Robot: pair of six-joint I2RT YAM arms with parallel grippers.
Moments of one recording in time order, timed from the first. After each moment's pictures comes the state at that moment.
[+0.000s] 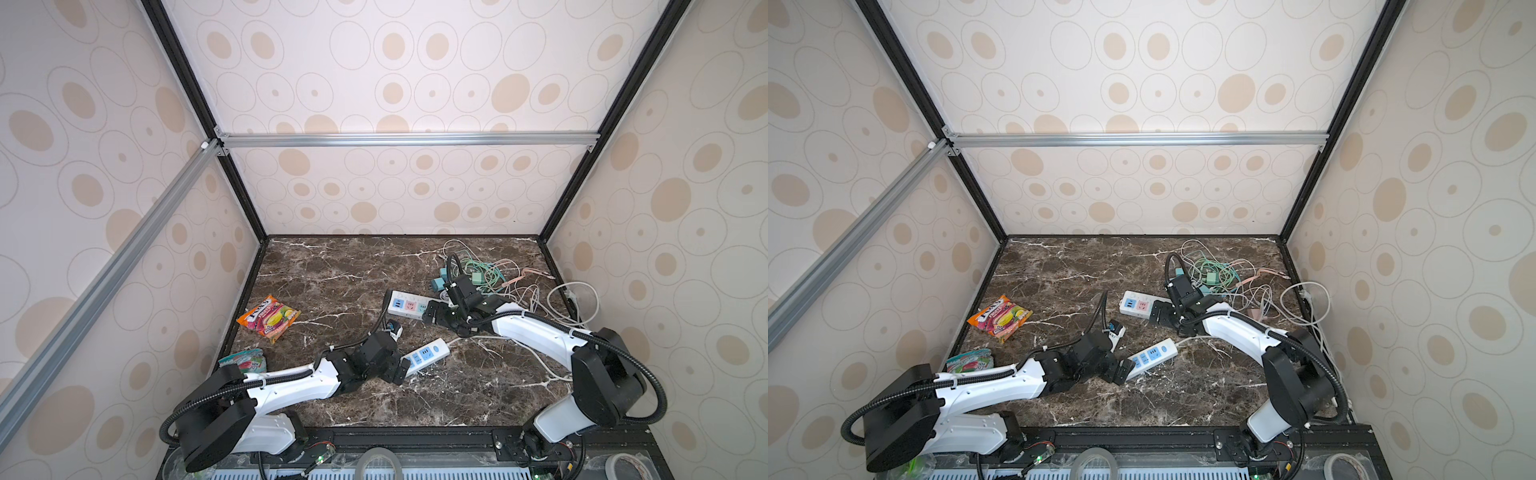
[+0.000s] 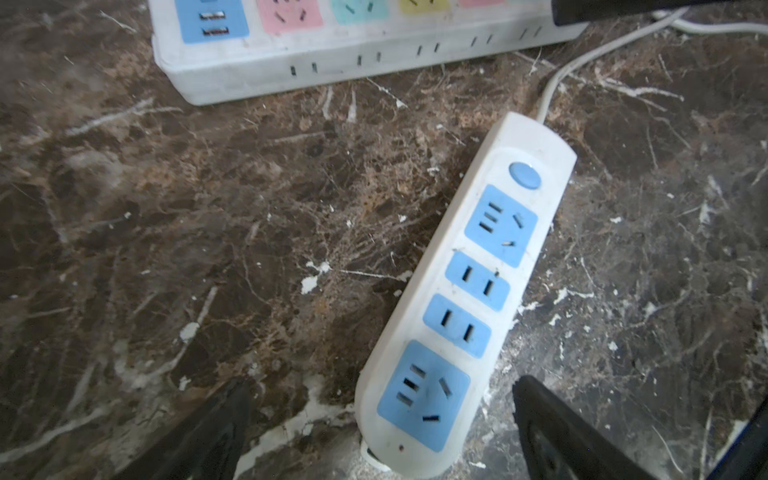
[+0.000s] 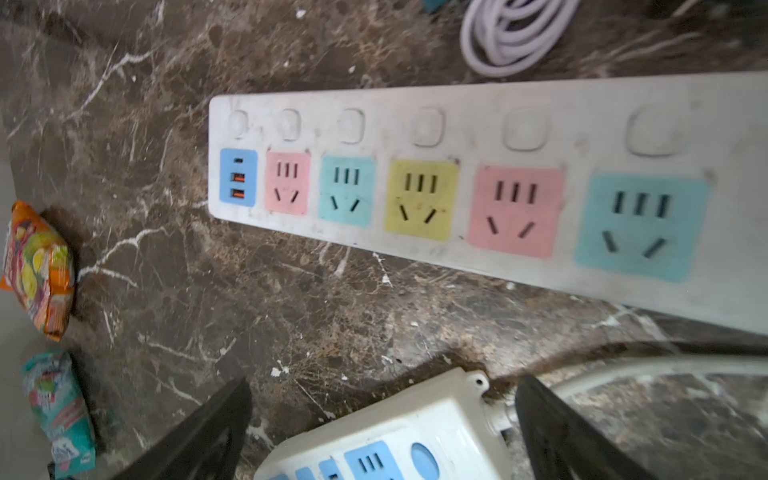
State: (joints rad) left arm -0.97 1.29 0.57 -0.14 -0.14 -0.44; right arm 0.58 1.58 1.03 -0.48 -0.11 0.75
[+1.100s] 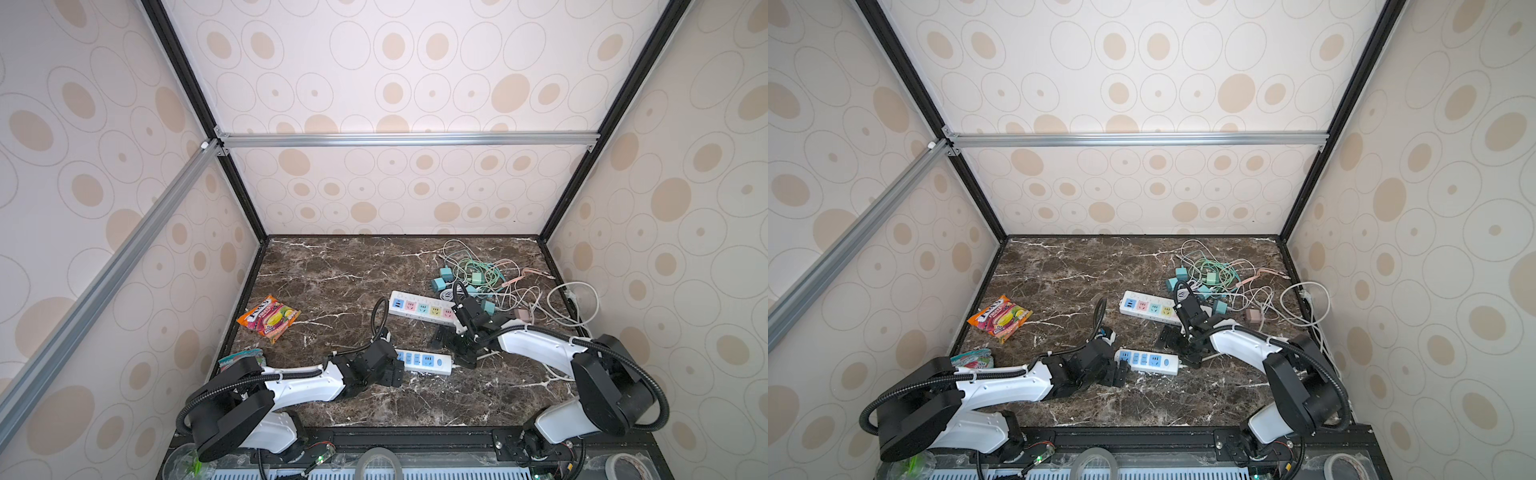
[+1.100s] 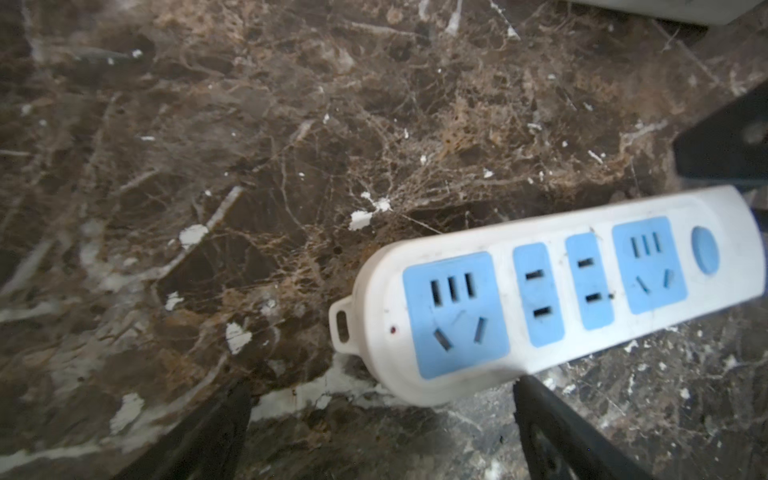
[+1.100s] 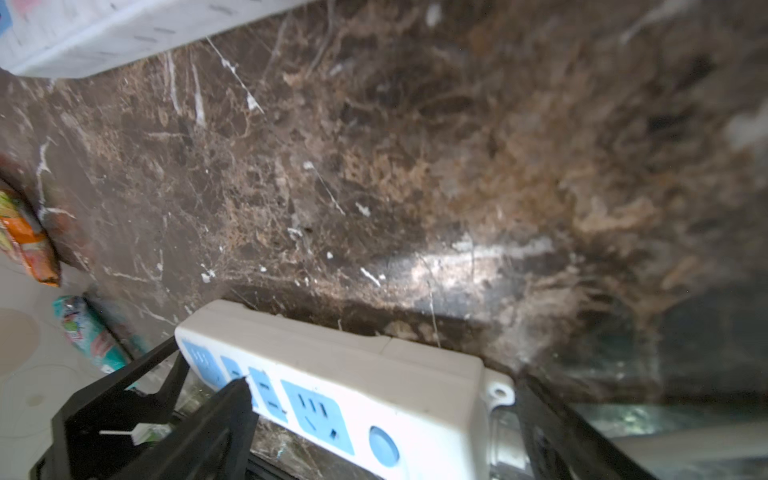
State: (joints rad) left arm -0.96 1.37 0.51 -0.09 -0.19 -0.69; right arm 0.57 1.46 0.74 -0.44 -0.33 1.02
